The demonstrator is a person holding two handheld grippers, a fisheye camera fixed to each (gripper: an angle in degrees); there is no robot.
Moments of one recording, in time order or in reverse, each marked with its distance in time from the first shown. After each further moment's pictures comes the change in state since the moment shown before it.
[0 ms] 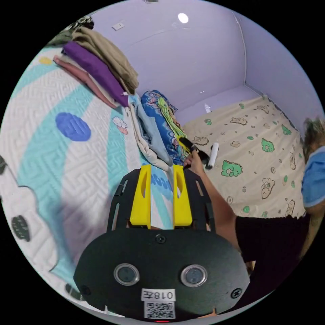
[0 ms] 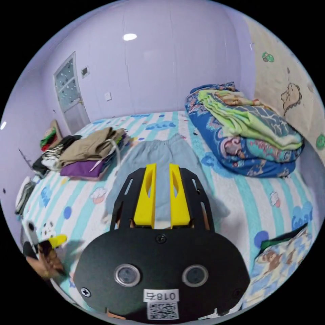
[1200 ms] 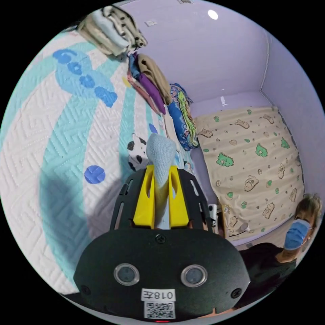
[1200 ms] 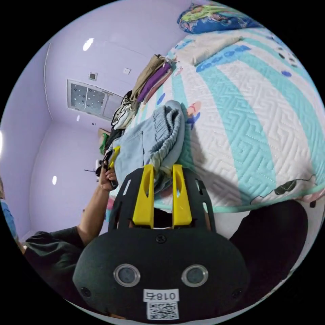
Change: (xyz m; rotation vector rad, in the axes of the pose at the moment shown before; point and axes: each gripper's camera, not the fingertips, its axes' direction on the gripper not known) left arm -0.161 -0.008 -0.369 -0.203 -0.045 -0.159; right arm -0.018 0.229 -0.144 -0.352 -0.519 0.491
